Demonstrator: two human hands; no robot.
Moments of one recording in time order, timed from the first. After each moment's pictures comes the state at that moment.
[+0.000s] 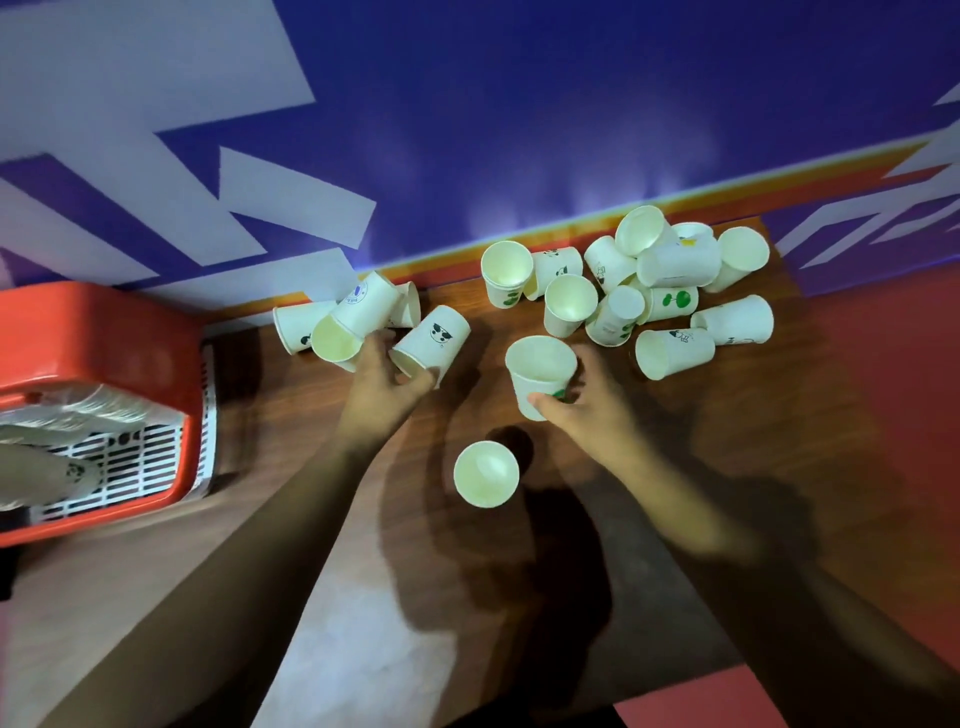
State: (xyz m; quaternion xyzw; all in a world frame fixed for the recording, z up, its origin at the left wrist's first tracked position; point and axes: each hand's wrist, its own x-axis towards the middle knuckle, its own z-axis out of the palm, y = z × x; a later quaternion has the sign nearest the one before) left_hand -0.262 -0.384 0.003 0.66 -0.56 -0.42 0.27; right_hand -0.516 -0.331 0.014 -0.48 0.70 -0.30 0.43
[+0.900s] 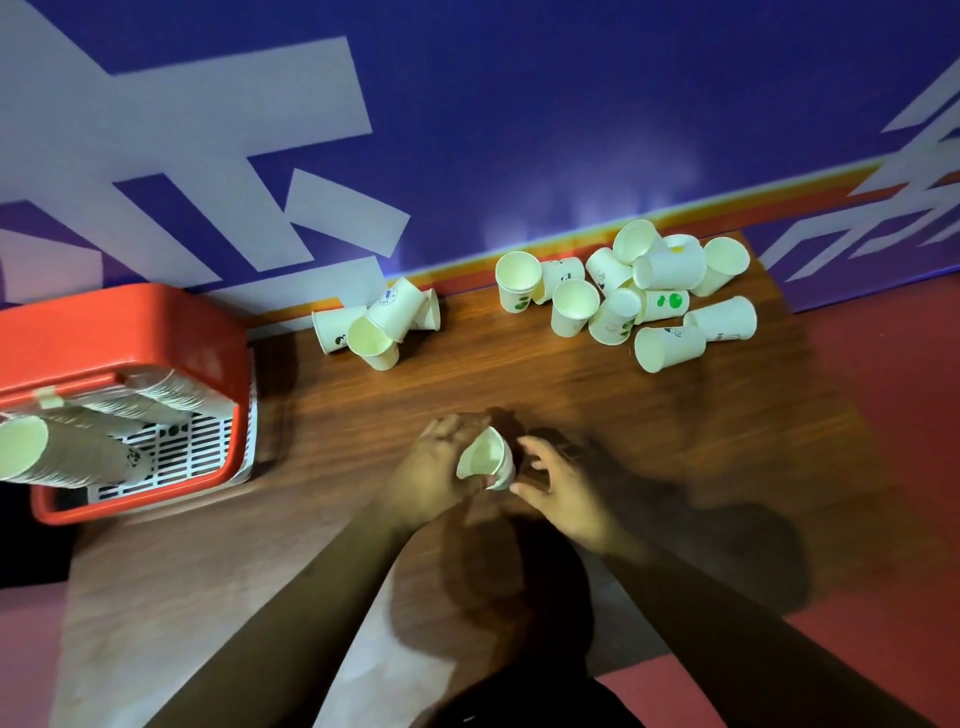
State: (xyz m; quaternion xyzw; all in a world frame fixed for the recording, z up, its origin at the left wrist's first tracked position) left_hand -0.253 -0.276 0.019 0.50 -0.78 -0.38 0.10; right_hand -0.464 -0.221 -0.022 -0.59 0.66 -0.21 0.43
